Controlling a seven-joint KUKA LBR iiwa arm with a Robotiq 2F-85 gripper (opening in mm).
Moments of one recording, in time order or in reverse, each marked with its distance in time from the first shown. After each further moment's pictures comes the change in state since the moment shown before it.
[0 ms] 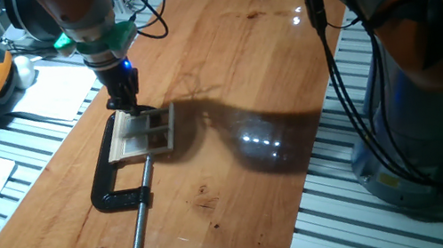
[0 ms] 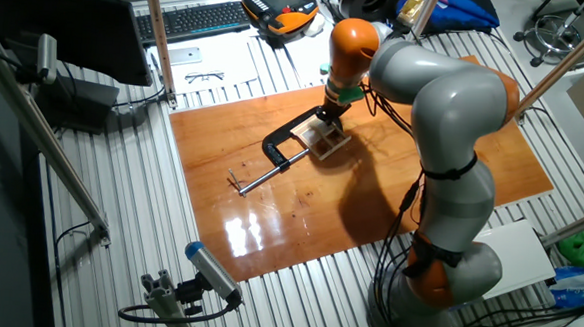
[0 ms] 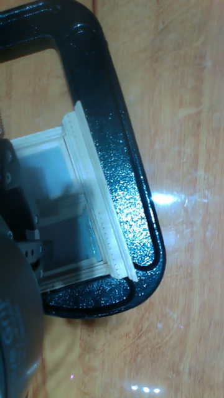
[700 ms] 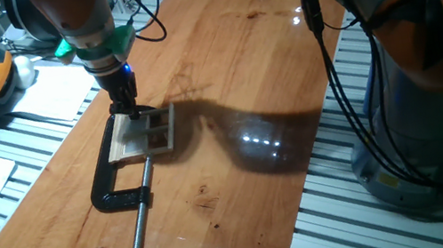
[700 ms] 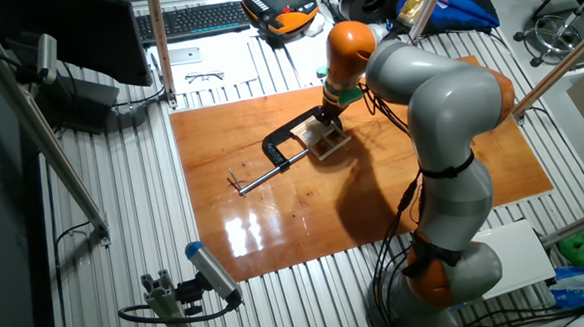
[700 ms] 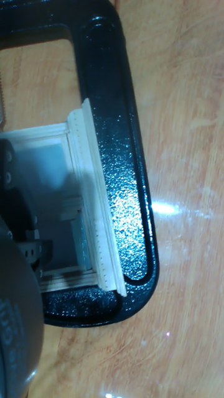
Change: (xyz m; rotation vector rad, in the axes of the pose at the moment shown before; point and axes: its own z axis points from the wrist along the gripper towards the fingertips) arm -0.006 0.000 0.012 0.006 -0.008 -0.113
